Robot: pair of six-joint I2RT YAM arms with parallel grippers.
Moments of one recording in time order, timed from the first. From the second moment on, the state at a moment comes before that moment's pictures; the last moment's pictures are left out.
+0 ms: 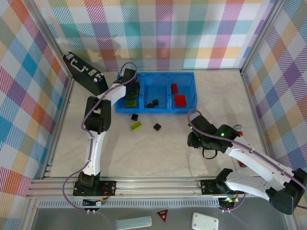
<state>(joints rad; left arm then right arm) -0.27 2.40 1.94 -0.44 -0.18 -0.46 0.79 0.99 0.92 -1.10 0.18 0.85</state>
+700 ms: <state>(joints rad) -0.27 2.23 1.88 -0.56 -0.11 -0.43 0.79 1.01 0.90 -1.06 0.20 0.82</state>
